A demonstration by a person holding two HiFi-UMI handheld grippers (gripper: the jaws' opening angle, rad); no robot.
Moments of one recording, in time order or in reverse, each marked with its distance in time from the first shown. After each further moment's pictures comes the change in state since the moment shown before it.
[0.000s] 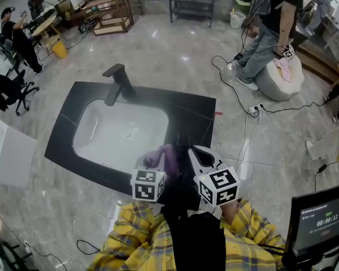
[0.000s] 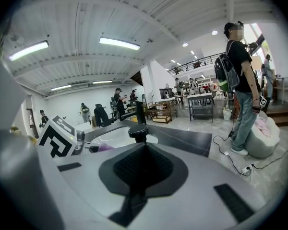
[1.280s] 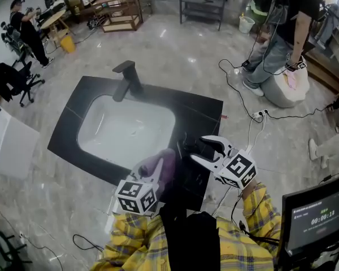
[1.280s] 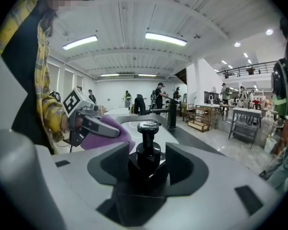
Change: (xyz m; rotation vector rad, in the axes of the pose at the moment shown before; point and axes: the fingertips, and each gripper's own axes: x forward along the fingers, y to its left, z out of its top) left arm -0.060 -0.006 0.024 -0.211 -0.224 -0.113; right arm 0.006 0.006 -0.002 -0.372 0.046 0.457
